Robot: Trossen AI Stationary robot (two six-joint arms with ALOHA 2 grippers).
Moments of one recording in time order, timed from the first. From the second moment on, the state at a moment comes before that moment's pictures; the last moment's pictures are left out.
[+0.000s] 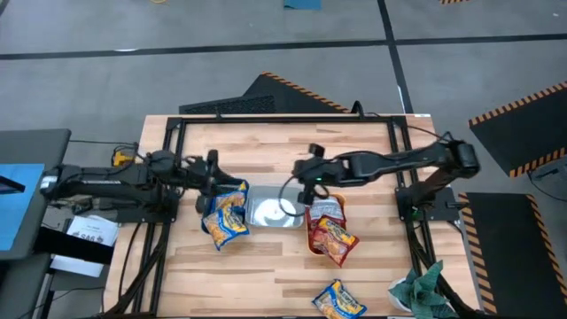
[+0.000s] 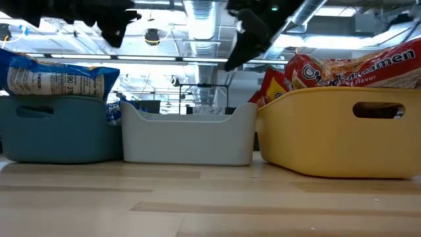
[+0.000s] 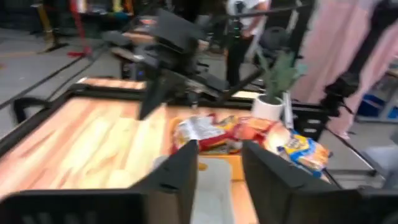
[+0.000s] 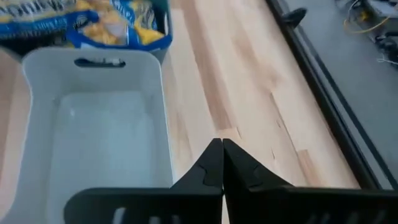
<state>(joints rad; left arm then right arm) 0.09 0.64 0.43 0.20 0.15 -0.14 0.03 1.58 1.20 -0.36 0.37 0.02</state>
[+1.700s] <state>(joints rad) -0.79 1.58 1.11 -1.31 -0.54 -0.77 -0.03 1.46 0.99 -0.17 0.44 0.03</state>
